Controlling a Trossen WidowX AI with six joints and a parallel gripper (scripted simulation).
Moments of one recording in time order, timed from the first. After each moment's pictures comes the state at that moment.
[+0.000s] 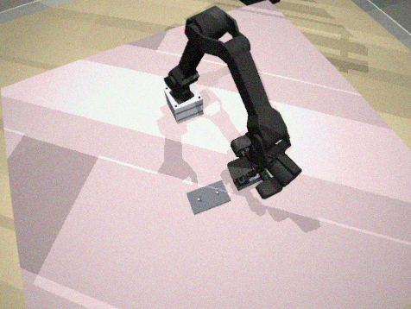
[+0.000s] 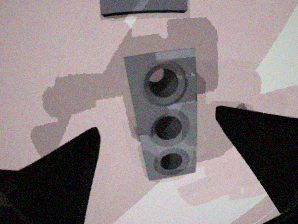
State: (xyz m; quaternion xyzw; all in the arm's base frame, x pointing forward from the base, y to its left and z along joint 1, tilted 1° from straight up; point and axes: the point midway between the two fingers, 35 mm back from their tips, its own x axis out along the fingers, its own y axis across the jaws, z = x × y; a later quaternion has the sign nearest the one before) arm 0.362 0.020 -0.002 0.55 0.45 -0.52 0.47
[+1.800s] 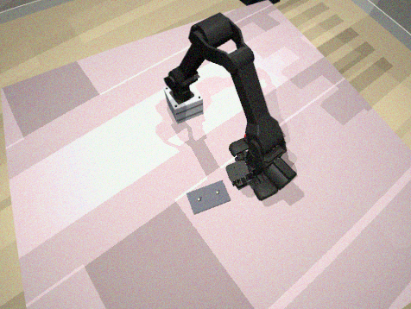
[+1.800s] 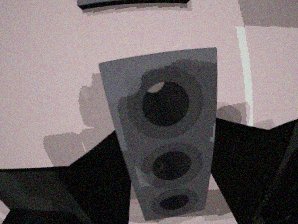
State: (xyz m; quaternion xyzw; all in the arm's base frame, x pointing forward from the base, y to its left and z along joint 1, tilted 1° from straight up) arm 0.357 0.021 -0.031 0.55 0.46 -0.53 0.46
